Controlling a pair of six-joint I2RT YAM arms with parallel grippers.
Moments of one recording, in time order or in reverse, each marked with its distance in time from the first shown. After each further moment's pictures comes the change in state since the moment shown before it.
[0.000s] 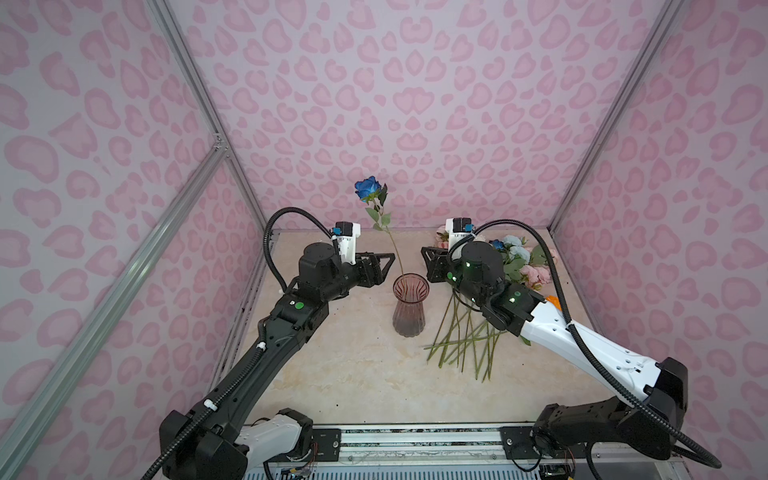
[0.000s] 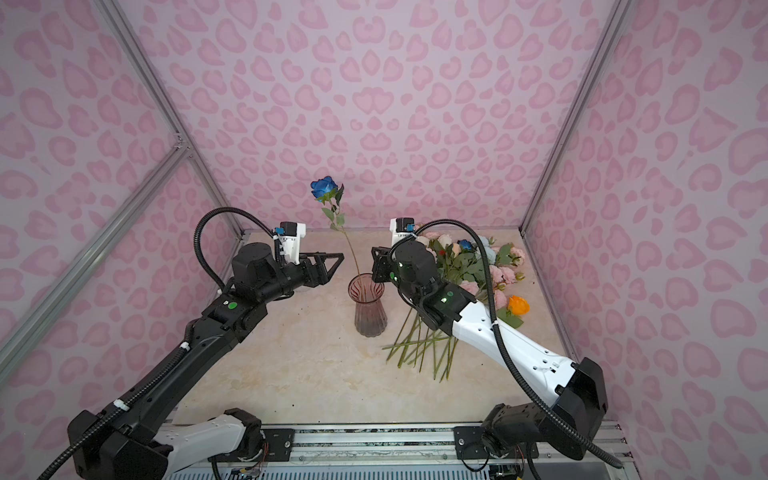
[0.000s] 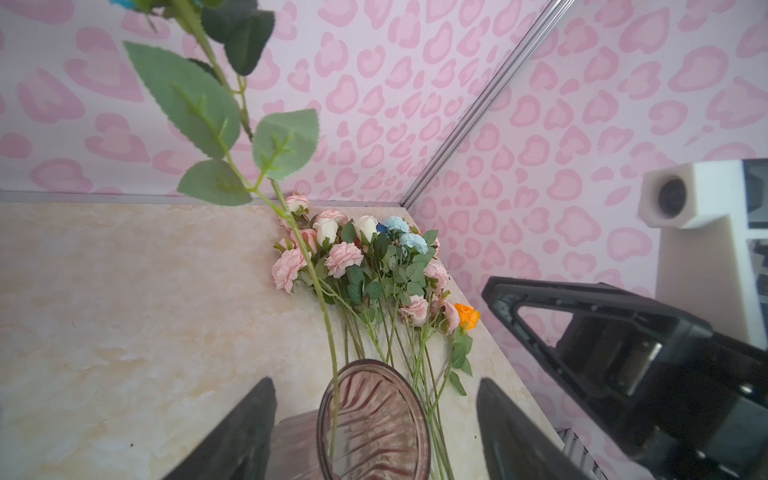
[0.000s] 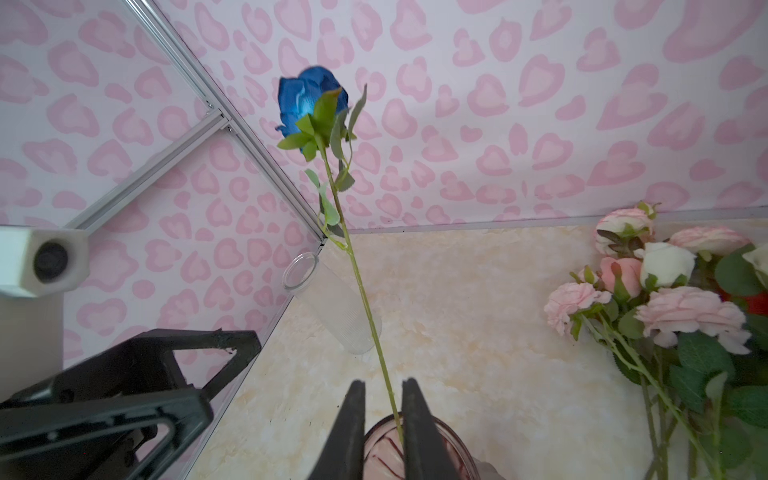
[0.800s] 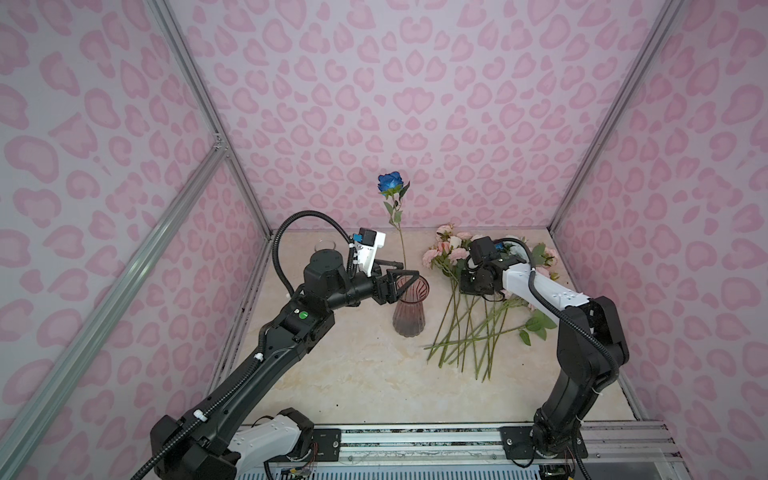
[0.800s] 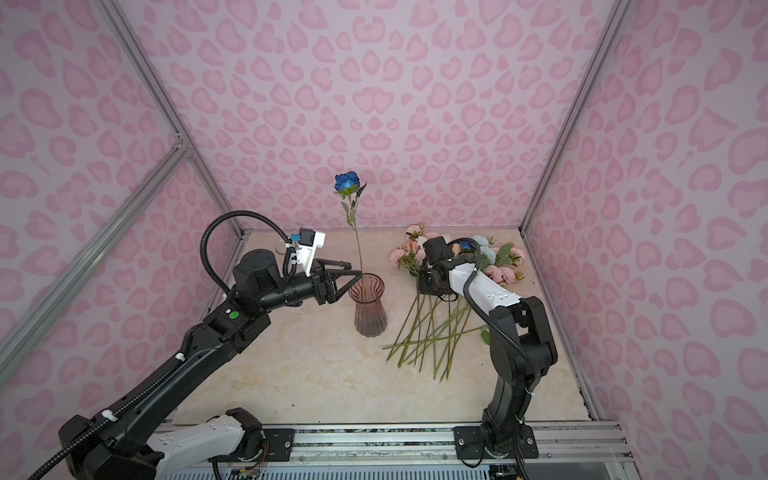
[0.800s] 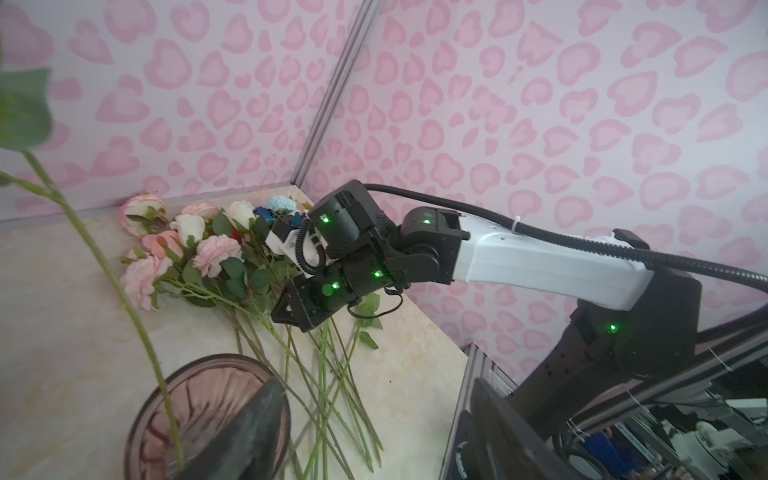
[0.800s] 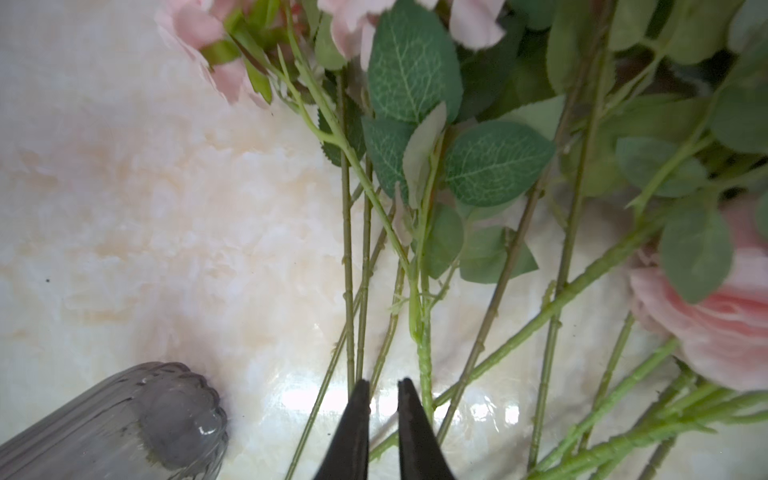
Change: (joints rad) left arm -0.158 -0.032 -0.001 0.058 0.216 0.014; right arm -0.413 0.447 0.082 -0.518 -0.232 -0.126
